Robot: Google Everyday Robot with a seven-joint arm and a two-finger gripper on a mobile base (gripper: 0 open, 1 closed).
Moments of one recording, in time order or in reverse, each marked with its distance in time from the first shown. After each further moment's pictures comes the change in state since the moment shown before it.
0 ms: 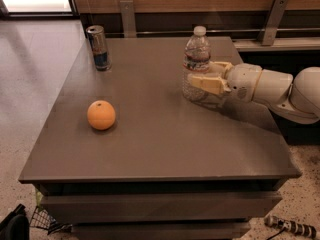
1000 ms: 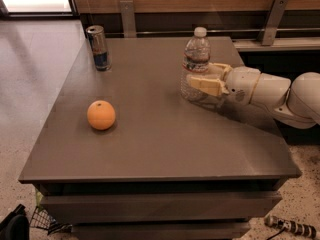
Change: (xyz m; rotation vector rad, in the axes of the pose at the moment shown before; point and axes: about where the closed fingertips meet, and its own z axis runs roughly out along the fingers) arm 0.004 0.003 0.004 0.007 -0.027 0.019
